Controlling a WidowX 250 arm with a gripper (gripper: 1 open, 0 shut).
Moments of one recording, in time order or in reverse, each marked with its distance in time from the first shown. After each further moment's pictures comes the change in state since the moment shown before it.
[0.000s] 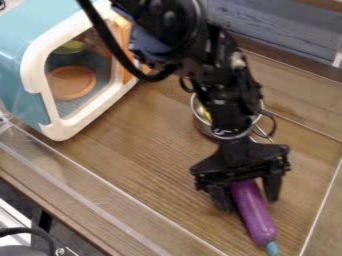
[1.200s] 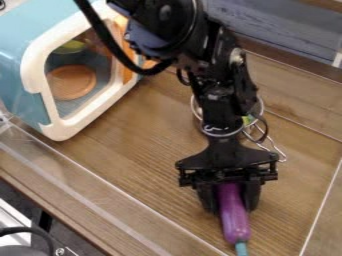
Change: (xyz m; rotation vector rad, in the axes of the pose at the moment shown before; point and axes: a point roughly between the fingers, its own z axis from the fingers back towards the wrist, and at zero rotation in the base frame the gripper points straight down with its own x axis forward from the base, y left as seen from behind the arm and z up) arm 0.012 0.024 0.017 0.099 0.025 -0.066
